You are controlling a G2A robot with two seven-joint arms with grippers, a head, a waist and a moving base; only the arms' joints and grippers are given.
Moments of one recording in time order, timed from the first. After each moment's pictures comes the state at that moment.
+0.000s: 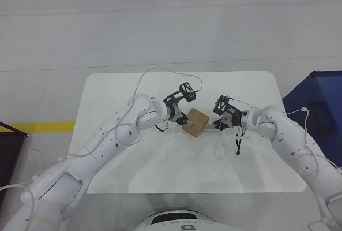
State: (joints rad) left arm 0.74 -1.29 -0.60 -1.28 0.90 -0.36 -0.74; right arm -1.01 -0.88 0.88 -1.27 -0.93 -0.76 0.30
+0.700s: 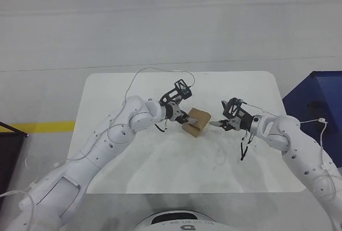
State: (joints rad) left arm 0.82 -1.27 -0.70 -1.28 0.80 -0.46 -0.57; right arm -1.28 -0.81 1.13 -1.55 -1.04 -0.65 0.18
